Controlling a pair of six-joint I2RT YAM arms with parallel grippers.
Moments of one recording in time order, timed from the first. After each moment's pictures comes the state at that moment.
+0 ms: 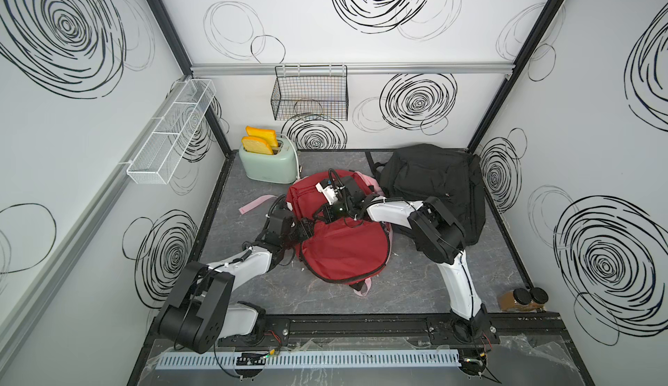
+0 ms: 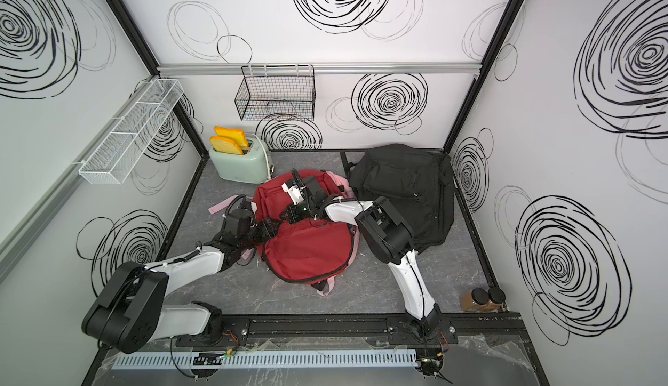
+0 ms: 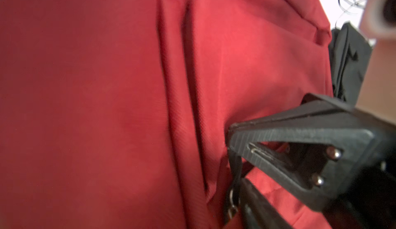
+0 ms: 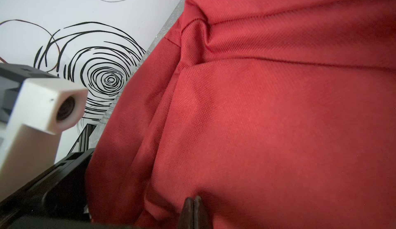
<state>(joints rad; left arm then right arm) -0.28 1.36 0.45 0.22 0.15 -0.74 0.75 2.21 1.52 0.00 -0.58 0.38</state>
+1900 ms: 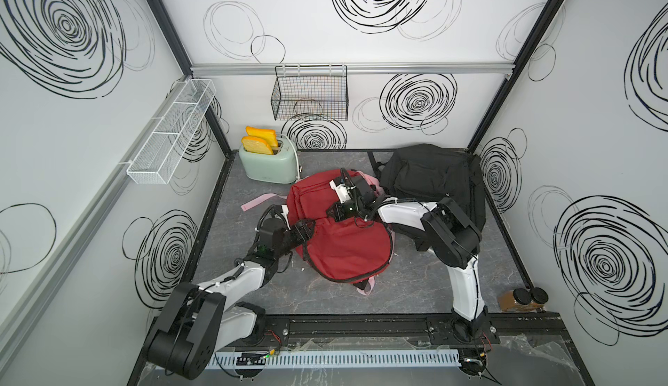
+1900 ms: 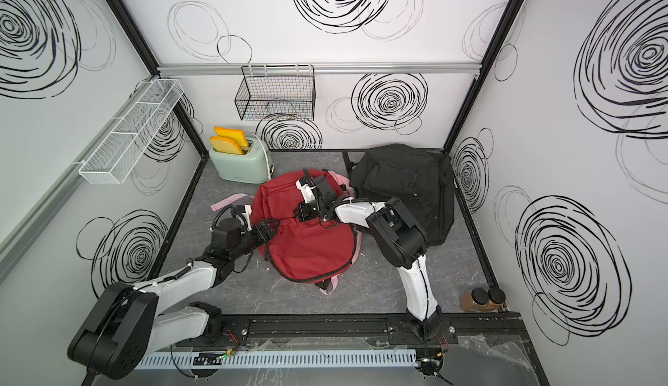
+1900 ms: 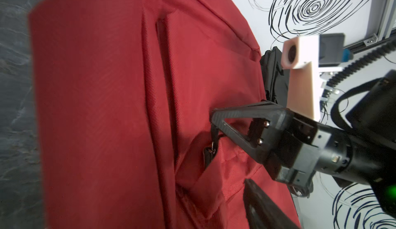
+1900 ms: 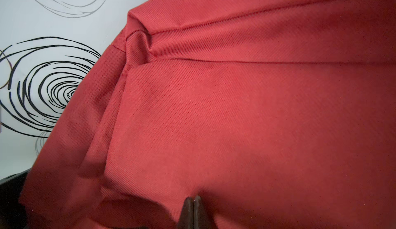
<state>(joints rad) -0.28 1.13 0.29 0.36 0.25 -0.85 0.72 2.09 1.36 0.01 -0.40 0.39</state>
